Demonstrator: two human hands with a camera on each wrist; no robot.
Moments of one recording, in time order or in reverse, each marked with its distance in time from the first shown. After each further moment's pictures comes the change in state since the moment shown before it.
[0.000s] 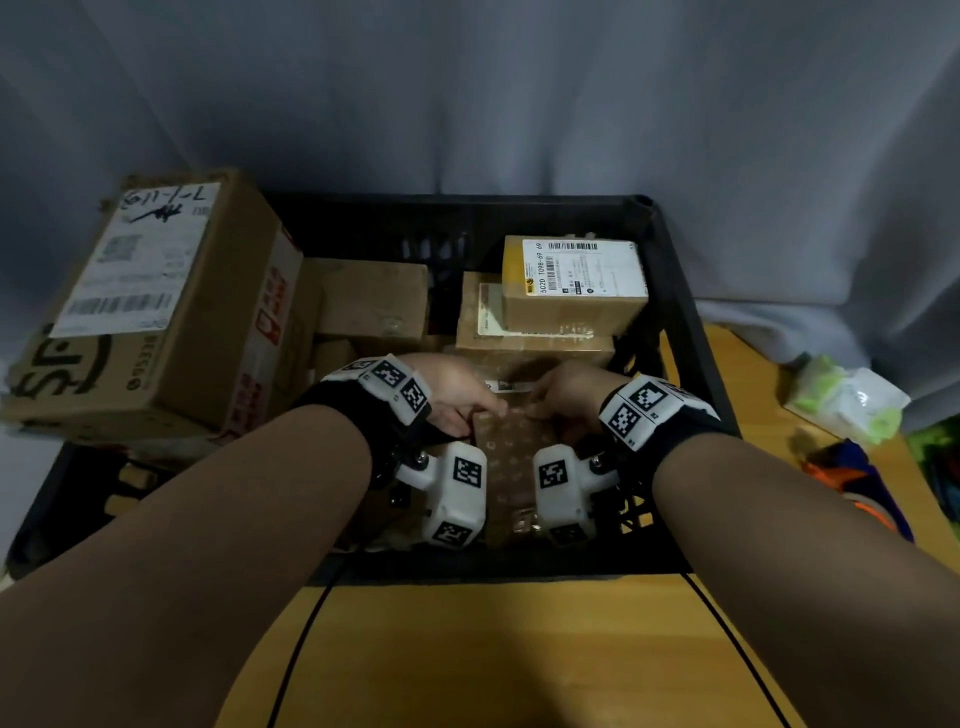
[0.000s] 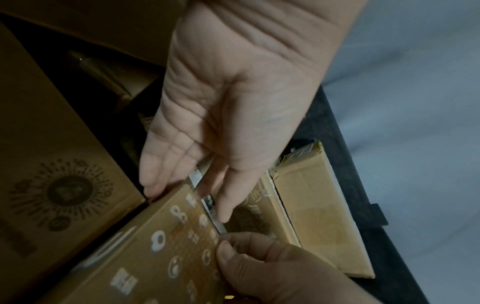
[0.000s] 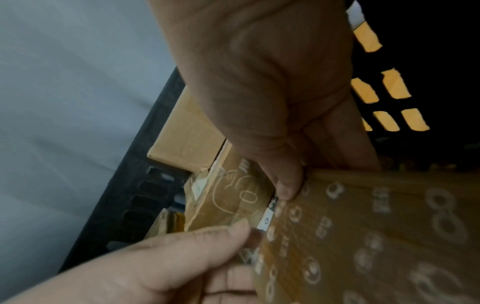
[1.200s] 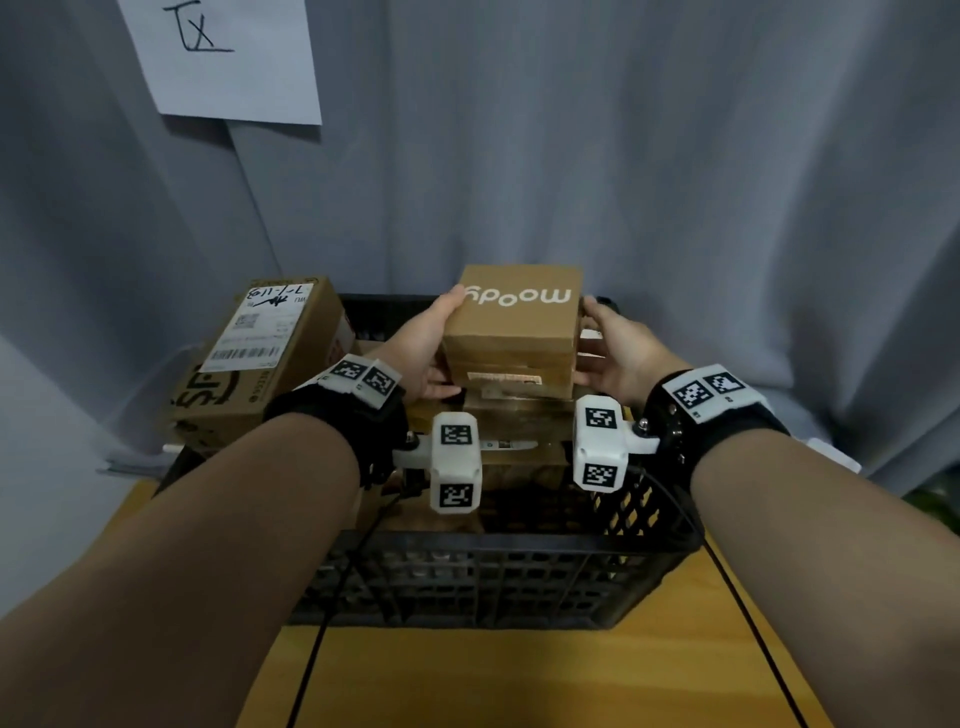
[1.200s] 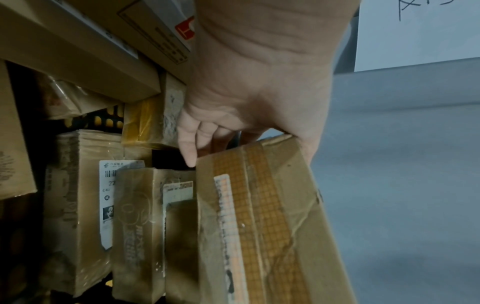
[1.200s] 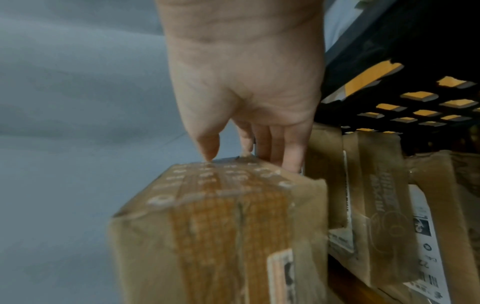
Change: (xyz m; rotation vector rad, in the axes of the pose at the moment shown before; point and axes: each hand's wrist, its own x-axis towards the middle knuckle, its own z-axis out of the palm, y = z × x) left_hand -0.118 0.027 -0.027 -0.837 0.392 0.309; right_hand -0.114 -0.036 -0.073 1.080 0.270 -0.269
